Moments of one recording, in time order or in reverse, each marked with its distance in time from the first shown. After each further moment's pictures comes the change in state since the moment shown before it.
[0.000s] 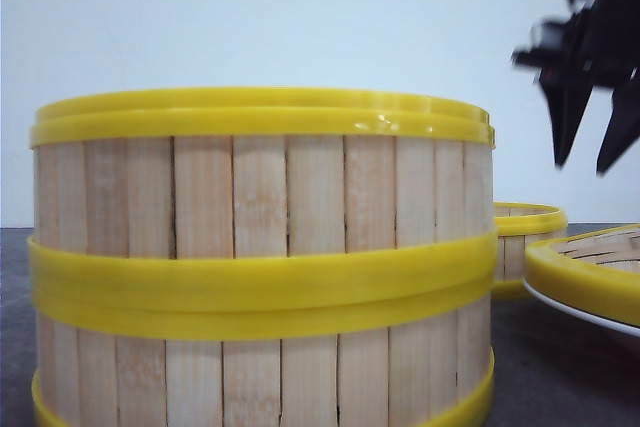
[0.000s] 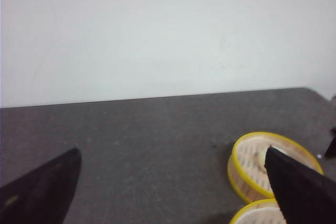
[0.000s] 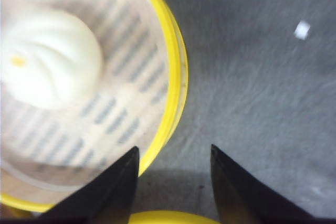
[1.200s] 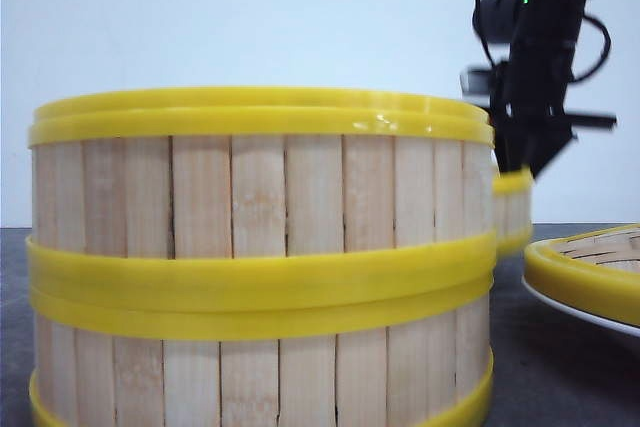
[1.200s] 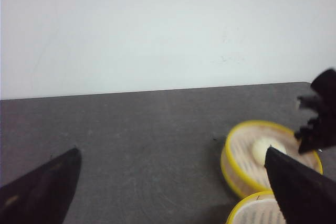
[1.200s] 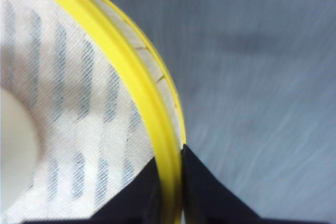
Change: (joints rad) left arm 0.000 0.003 0.000 -0.031 -0.004 -0.005; right arm 0.107 0.177 0.207 0.039 0.085 0.074
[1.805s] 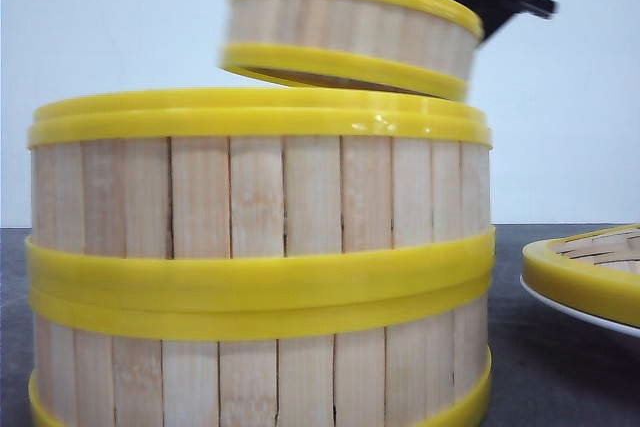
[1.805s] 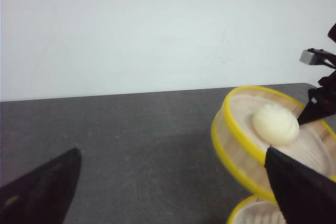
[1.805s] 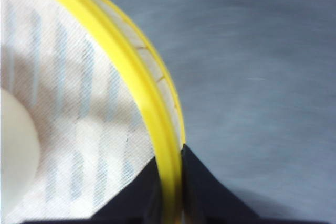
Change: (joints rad) left arm 0.000 0.001 0.000 0.005 0.000 0.004; right arm 0.175 -0.012 0.422 -0.382 -0.151 -0.125
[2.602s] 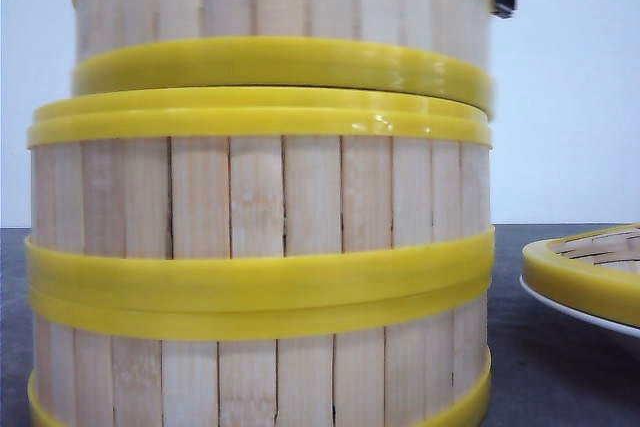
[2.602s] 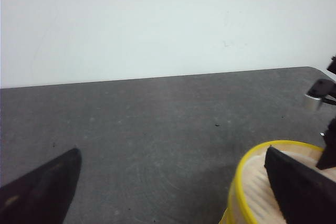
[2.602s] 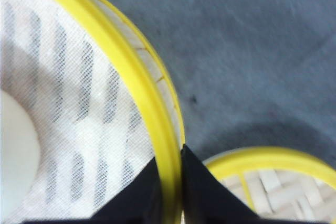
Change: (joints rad) left arm 0.000 0.000 0.000 -0.056 0.003 0.000; right arm 0.246 -0.189 -0.378 -0.002 0.111 -0.007
